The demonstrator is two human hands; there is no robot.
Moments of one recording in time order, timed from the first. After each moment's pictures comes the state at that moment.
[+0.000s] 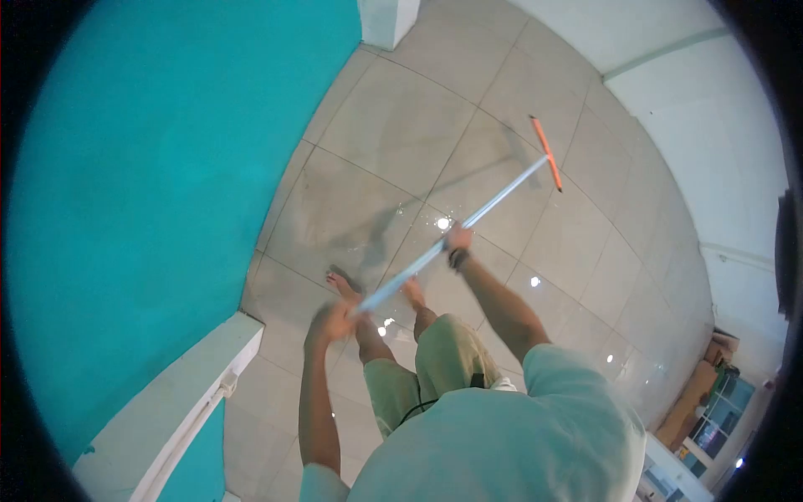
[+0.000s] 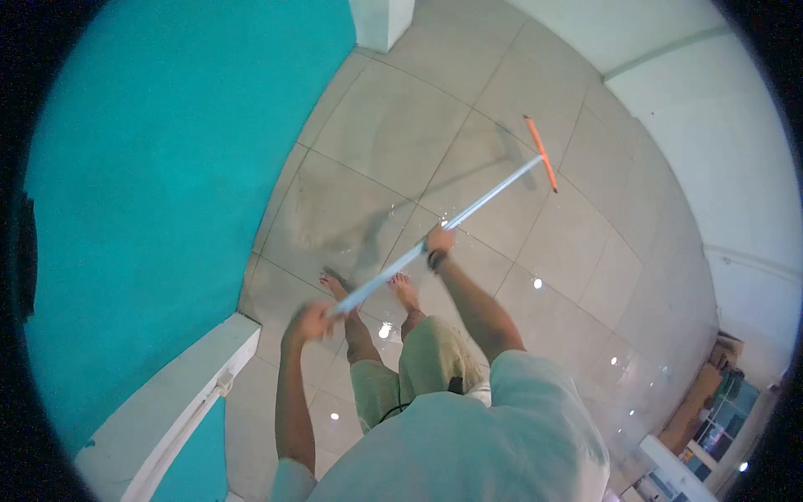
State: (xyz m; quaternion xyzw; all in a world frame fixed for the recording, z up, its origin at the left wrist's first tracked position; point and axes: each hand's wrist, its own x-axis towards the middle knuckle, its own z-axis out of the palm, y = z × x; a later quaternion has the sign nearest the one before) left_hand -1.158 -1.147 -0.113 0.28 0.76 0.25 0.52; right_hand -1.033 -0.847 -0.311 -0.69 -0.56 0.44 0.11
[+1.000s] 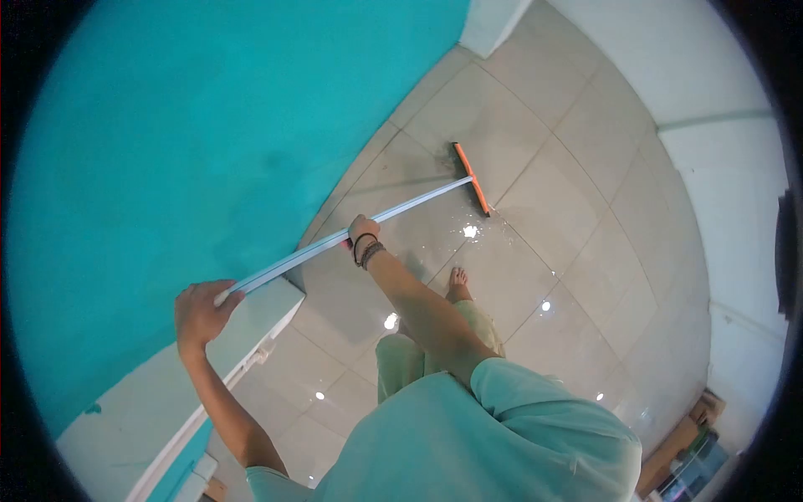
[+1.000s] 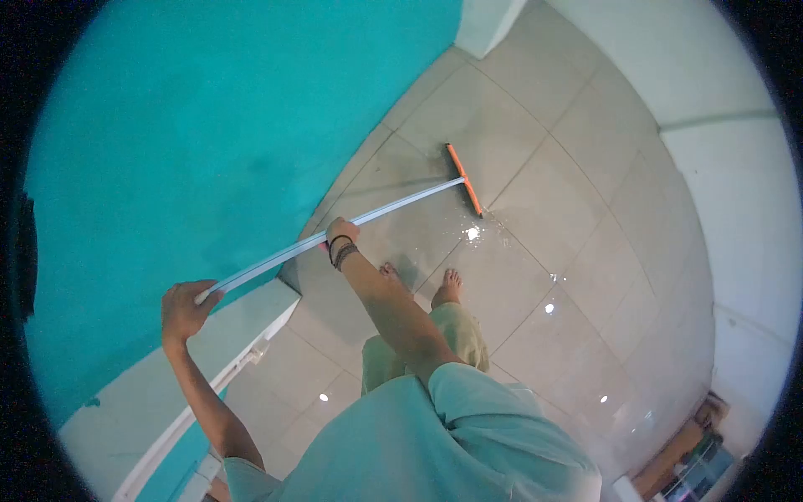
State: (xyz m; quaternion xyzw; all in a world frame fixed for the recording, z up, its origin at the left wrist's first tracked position) left_hand -1.346 -1.387 0.110 0.25 0.95 0.00 0.16; right_hand -1.317 -1.195 -0.179 -0.65 -0.32 0.68 -0.09
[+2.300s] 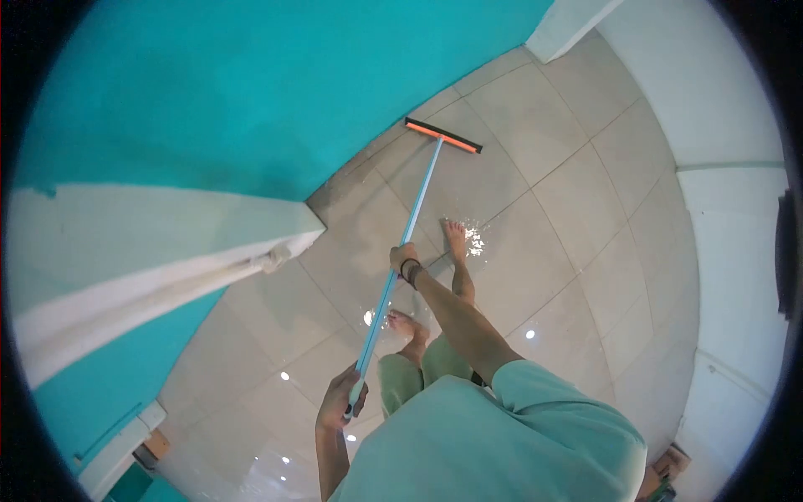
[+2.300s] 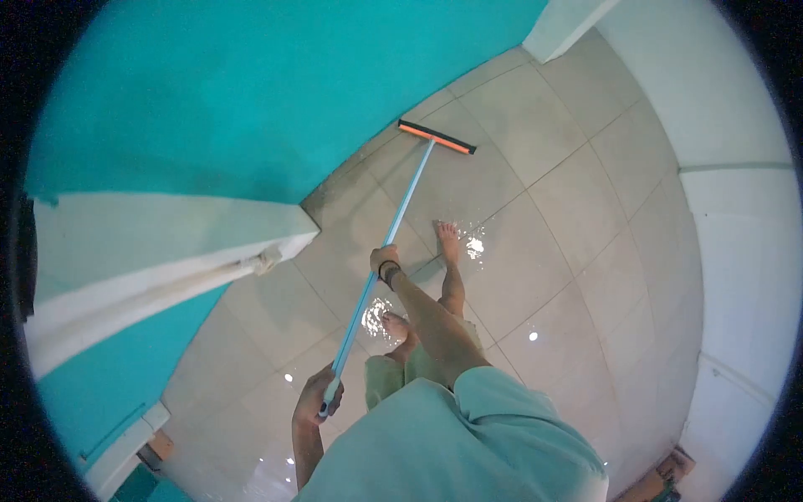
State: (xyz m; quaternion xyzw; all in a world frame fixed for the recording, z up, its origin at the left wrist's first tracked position) left_hand -0.937 -1.545 0.006 -0.33 0.46 0.69 0.45; right_hand -1.087 -1.352 -0.223 -0.51 -0.66 0.47 -0.30
